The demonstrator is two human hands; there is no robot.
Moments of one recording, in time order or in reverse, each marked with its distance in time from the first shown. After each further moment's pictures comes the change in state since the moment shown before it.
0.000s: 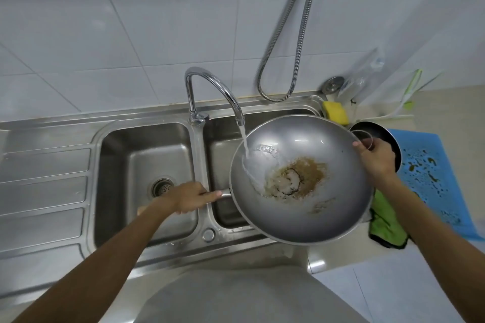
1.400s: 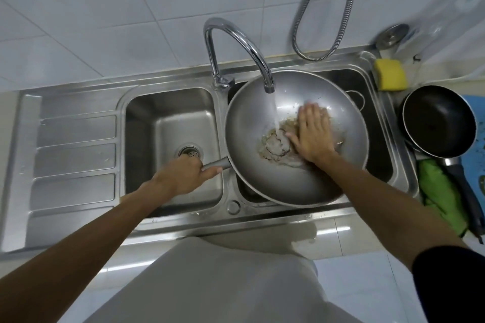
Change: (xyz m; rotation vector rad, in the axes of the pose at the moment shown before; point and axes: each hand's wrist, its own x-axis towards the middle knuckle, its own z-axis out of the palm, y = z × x) left_hand -0.052 -0.015 -0.017 0.232 0.256 -0.104; right_hand -0.041 -0.029 0.213 -0.880 -0.394 -0.703
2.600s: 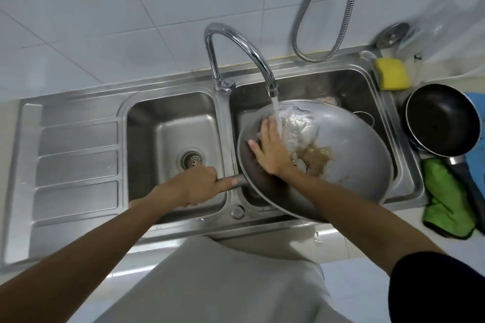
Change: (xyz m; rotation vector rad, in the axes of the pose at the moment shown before) left_hand -0.006 0.025 -0.016 -0.050 -0.250 0.066; right_hand -0.001 -0.107 0.007 0.591 -0.049 -0.079
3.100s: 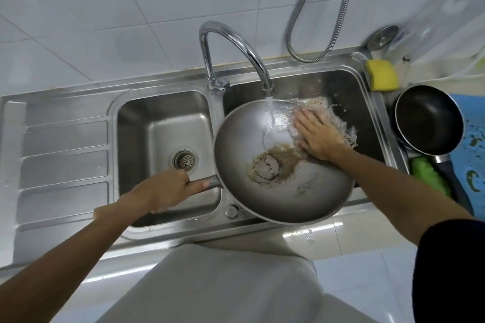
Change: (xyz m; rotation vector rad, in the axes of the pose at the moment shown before) left_hand -0.024 -0.037 -0.004 -0.009 0.017 -0.037; right_hand -0.001 0.129 -0.087 -0.841 -0.101 -0.170
